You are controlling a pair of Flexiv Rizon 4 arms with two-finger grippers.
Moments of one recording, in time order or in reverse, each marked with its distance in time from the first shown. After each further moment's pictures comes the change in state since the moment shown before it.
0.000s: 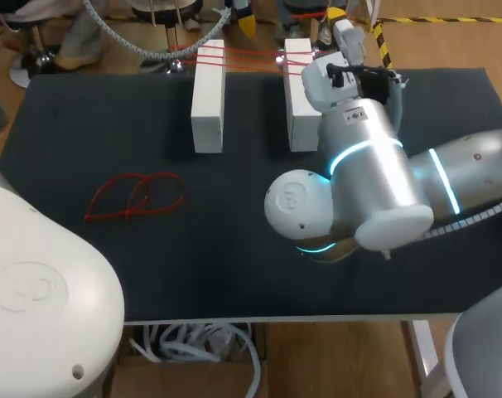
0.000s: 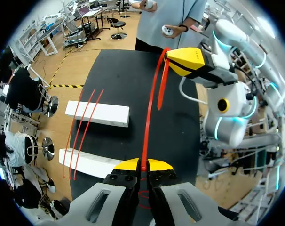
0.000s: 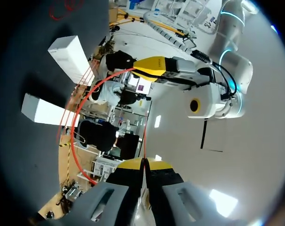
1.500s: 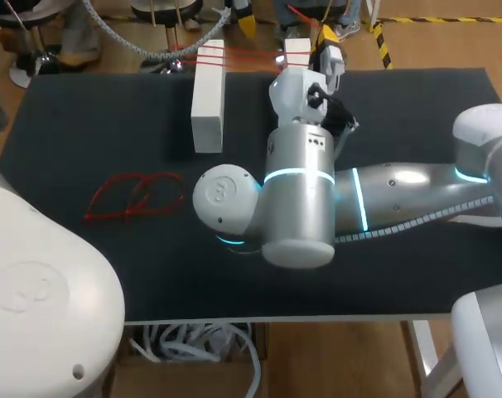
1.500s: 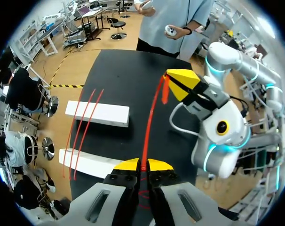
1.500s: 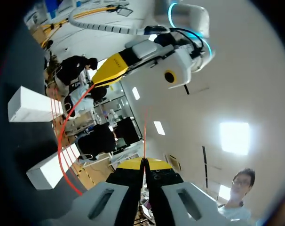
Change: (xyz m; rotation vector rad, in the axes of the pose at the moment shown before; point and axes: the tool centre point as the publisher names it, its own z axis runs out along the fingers) left arm 0.000 0.000 0.000 0.000 0.000 0.000; right arm 0.022 0.016 -0.006 0.269 -0.164 0.582
